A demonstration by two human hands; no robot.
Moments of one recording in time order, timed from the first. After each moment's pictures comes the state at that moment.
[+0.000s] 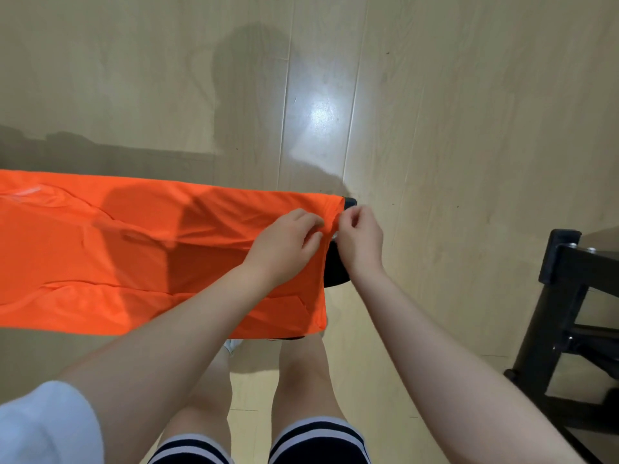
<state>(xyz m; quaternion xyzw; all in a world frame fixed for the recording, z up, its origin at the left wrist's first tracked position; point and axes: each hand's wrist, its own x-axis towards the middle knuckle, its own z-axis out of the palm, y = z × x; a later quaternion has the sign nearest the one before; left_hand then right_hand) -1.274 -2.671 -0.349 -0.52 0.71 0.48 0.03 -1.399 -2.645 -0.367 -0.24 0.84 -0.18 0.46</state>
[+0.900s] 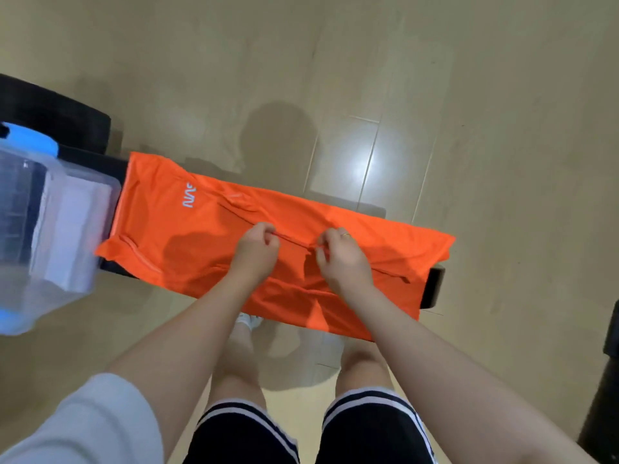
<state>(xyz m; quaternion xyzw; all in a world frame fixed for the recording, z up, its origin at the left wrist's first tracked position) -1.049 -2.682 -0.299 -0.78 0.45 0.44 -0.02 -1.202 -2.661 -0.301 -0.61 0.67 -0.04 0.42</state>
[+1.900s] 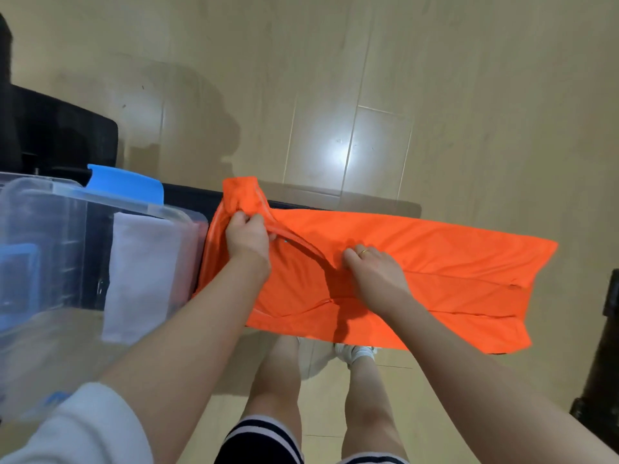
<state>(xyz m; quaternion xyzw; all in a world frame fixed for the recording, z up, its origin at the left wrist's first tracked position) -0.844 -2.778 -0.354 -0.79 0.05 0.55 -0.27 -1.024 -2.705 -0.320 -0.72 0.60 0.17 0.30</state>
